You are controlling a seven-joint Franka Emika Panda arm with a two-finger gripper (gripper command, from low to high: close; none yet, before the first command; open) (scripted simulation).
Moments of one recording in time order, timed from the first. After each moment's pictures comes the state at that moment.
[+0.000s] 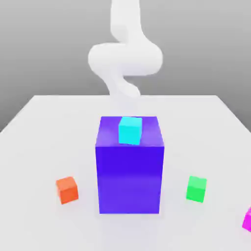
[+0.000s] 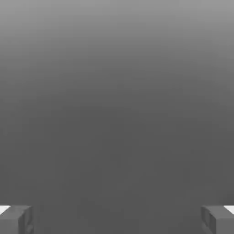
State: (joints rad) arm 0.00 -0.71 0.04 -2.30 -0.02 2.32 0.80
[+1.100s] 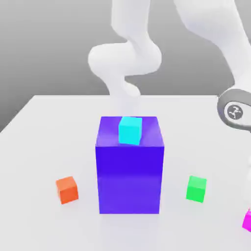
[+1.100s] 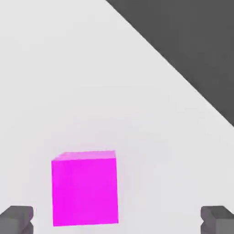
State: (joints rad) arm 0.28 0.47 0.35 -2.23 -0.35 2.66 0.89
